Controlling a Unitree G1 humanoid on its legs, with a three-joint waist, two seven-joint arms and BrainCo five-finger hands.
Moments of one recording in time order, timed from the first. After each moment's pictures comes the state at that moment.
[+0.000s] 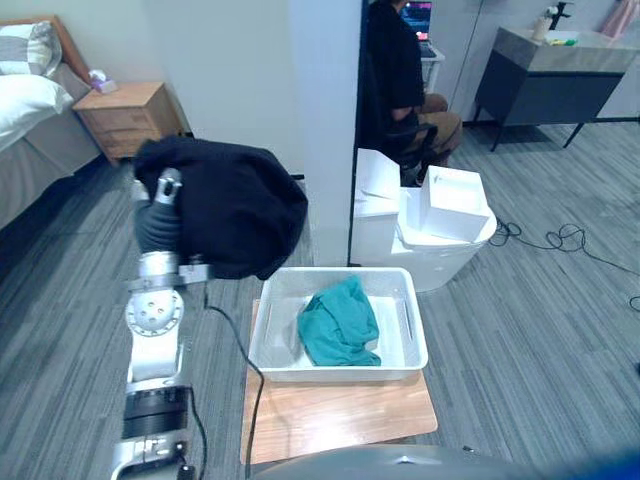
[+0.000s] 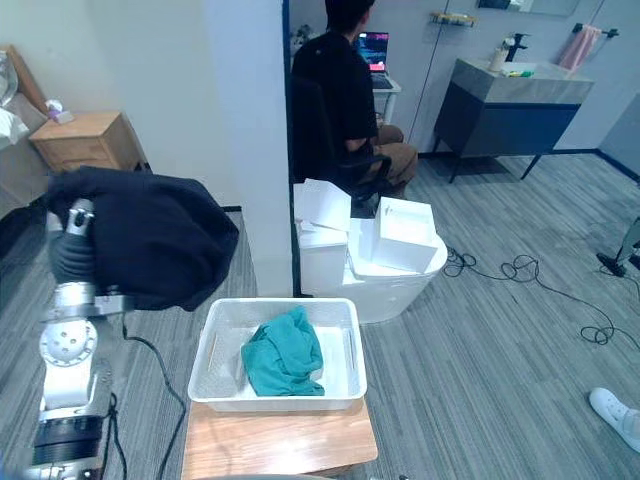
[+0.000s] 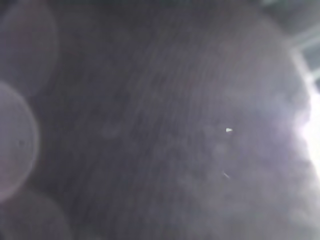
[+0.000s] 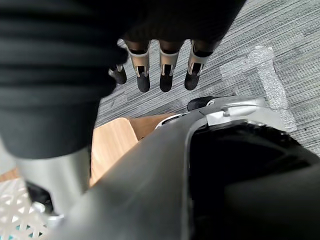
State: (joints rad) left arm -0.09 0.28 0.15 -0.07 -0.20 -0.32 -0.02; right arm 0.24 -0.10 -0.16 1.02 0.11 0.03 0.17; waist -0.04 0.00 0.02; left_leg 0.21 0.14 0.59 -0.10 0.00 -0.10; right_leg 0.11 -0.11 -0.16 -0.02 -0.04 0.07
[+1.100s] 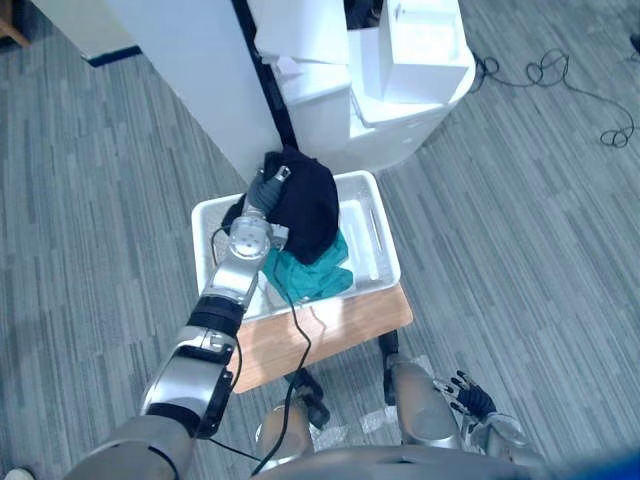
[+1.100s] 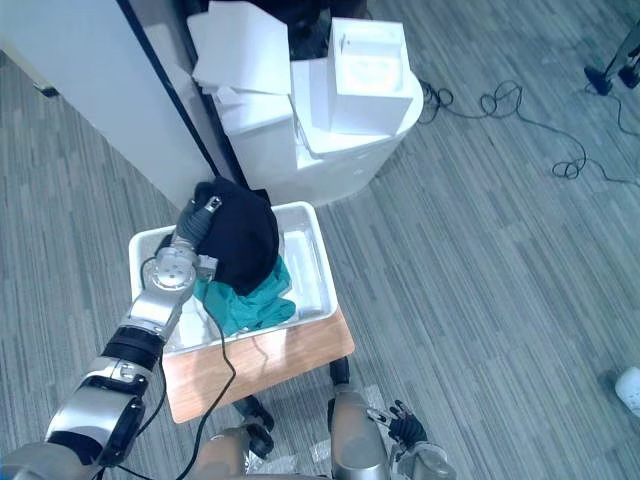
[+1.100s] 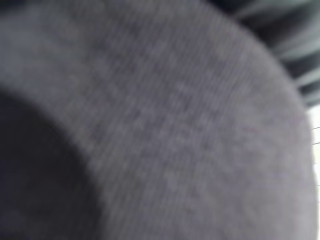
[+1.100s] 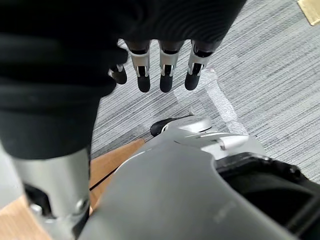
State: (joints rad) left arm -0.58 0.28 -0.16 0.59 -0.07 0.00 0.17; right arm 0.11 -0.13 -0.05 0.81 0.24 0.03 0.10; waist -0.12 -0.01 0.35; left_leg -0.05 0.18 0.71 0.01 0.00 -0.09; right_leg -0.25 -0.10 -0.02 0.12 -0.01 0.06
